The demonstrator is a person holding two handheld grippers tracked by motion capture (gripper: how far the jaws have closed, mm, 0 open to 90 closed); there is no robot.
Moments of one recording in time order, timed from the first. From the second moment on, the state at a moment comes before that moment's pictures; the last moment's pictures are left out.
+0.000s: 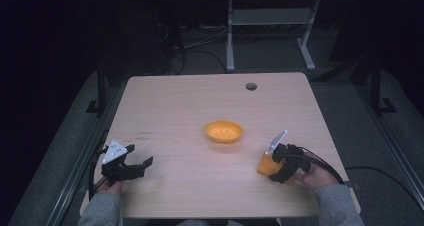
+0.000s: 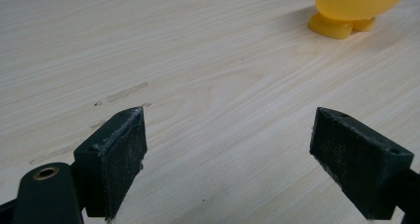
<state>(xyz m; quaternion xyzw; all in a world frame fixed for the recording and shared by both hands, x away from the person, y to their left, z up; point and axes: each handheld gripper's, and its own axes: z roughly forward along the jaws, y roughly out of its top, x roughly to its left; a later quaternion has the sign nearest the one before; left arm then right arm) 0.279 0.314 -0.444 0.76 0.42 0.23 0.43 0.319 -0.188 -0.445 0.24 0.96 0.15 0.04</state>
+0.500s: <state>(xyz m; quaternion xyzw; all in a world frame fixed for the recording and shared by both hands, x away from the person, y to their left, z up) 0.279 0.315 -0.444 0.76 0.42 0.23 0.44 0.328 -0.181 -0.421 0.21 0.96 0.18 0.05</state>
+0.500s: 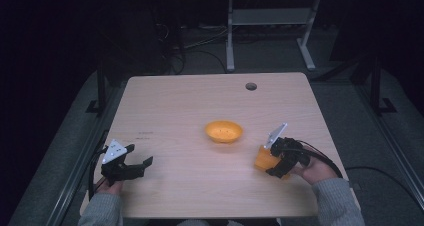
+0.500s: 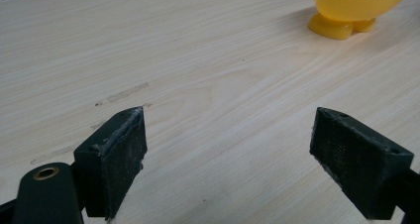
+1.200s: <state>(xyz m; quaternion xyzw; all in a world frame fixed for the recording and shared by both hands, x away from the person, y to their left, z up) 0.278 0.316 -0.442 0.76 0.42 0.24 0.44 0.376 -0.156 -0.393 0.19 0.96 0.19 0.05</state>
